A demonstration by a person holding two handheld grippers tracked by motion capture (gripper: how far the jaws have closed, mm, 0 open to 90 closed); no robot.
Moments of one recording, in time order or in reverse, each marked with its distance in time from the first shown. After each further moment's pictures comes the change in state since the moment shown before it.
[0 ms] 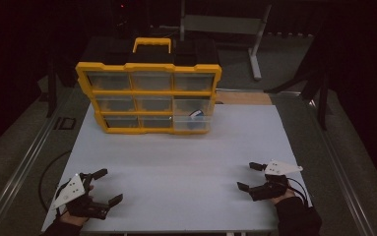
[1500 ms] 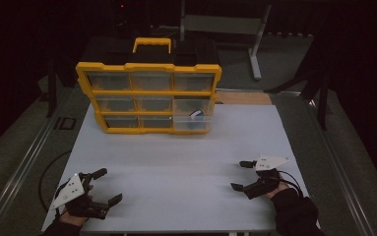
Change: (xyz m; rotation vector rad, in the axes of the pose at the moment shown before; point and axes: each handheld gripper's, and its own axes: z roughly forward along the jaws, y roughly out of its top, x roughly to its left) left arm 0.000 0.001 -0.001 -0.007 0.003 0.002; right arm -0.003 0.015 0.020 0.076 0.135 -0.071
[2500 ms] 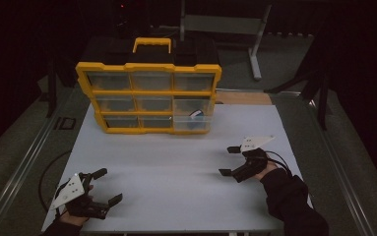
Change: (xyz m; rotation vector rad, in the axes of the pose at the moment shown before) left arm 0.000 0.000 0.000 -0.001 -0.001 0.001; right arm -0.011 0.064 0.023 0.059 0.070 -0.032
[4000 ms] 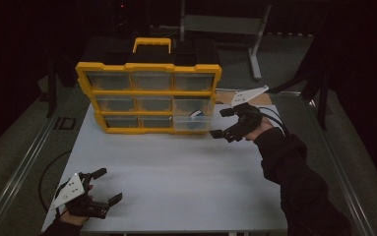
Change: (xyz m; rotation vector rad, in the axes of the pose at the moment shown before) left arm 0.001 0.000 0.000 0.002 0.012 -0.002; right arm -0.023 0.129 -0.021 0.031 -0.034 -0.018
